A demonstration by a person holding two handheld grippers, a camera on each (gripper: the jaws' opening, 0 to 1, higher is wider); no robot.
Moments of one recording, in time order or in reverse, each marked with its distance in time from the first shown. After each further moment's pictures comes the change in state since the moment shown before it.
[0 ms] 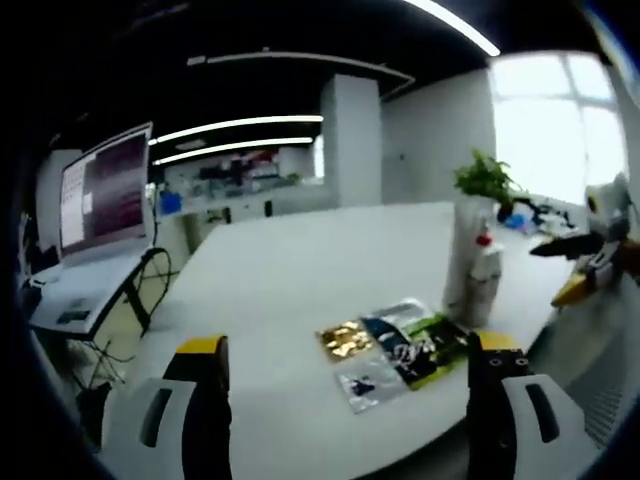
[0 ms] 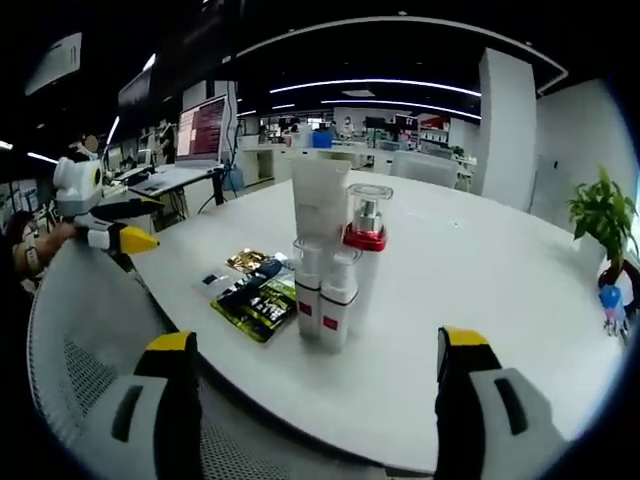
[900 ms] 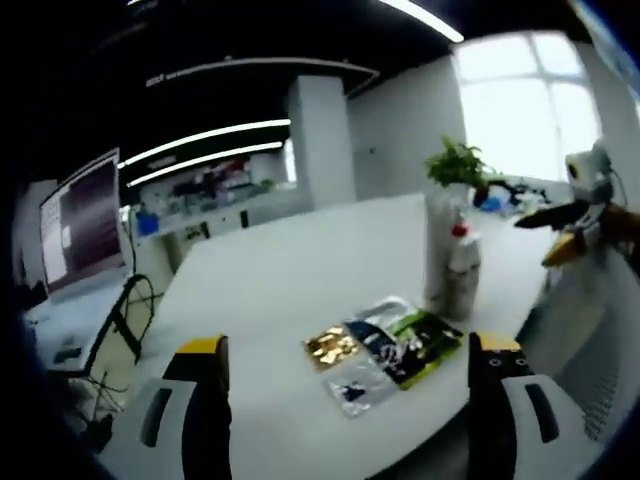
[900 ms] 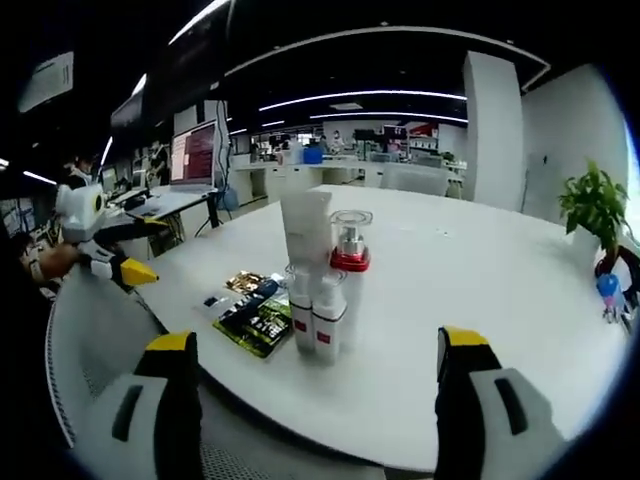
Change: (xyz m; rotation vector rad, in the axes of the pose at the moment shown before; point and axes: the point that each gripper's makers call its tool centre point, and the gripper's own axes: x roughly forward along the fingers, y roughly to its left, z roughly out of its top) left arm 0.001 -0.021 0.008 0.057 -0.028 -0.100; right arm -0.016 -0.005 0.013 0.046 -0.059 -0.017
